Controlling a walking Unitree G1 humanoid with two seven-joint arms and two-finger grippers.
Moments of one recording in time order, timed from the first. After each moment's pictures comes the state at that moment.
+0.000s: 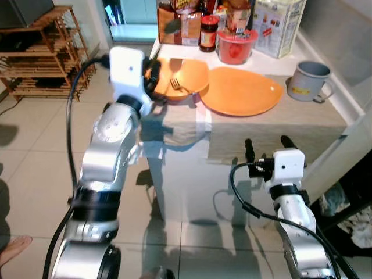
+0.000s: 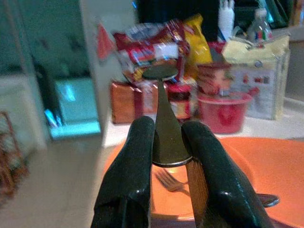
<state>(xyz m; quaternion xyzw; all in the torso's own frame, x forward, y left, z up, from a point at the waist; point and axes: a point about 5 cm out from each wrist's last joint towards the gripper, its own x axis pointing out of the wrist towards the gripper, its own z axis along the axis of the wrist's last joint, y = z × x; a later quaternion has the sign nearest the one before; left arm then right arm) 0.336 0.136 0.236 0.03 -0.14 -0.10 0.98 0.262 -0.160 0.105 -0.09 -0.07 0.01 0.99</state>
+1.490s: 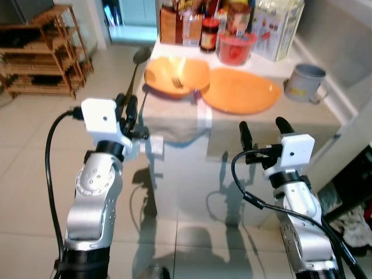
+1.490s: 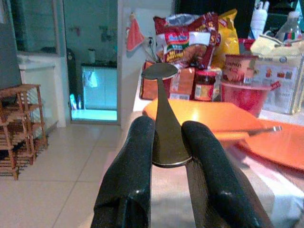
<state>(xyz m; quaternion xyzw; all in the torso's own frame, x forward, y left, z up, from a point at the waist) 0.289 0.154 0.194 -0.01 -0.12 -0.05 0.99 0.269 -0.151 0.136 -0.03 -0.12 0.07 0.99</state>
